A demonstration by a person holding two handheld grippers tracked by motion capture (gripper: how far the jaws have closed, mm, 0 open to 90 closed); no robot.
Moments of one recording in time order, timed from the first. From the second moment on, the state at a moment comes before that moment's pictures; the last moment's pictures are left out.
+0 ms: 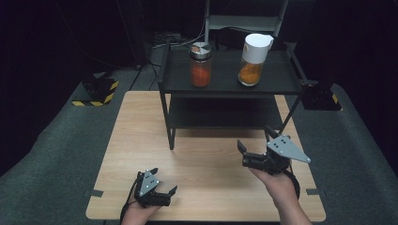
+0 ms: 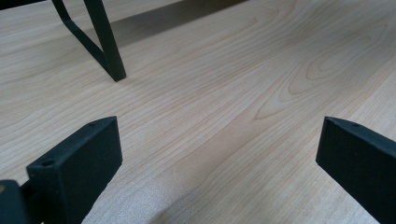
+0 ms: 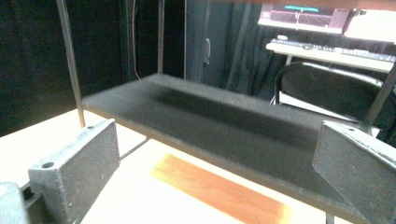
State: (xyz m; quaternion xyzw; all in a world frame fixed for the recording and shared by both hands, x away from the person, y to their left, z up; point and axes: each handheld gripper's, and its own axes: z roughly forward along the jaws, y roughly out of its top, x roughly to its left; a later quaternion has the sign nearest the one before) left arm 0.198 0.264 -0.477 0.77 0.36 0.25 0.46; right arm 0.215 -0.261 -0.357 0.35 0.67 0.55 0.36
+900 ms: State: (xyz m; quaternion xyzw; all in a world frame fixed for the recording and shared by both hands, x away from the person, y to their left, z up) left arm 0.196 0.262 -0.477 0.78 0.35 0.26 0.46; right arm 0.206 -0.275 -0.460 0.39 0.72 0.48 0.33
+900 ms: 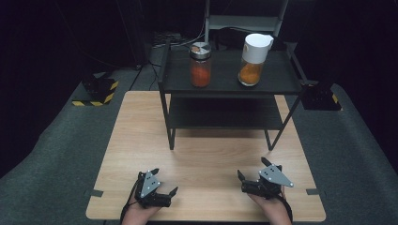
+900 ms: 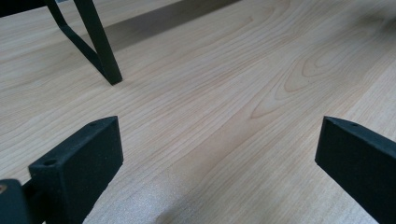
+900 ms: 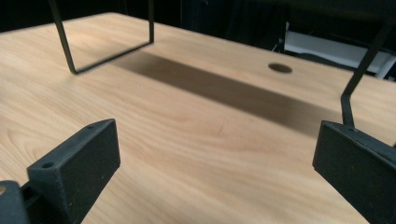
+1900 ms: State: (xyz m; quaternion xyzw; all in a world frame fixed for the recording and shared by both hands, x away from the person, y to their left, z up) left arm 0.196 0.260 -0.477 0.78 0.35 0.26 0.45; right arm 0.204 -0.278 -0.478 0.42 0.73 0.44 0.31
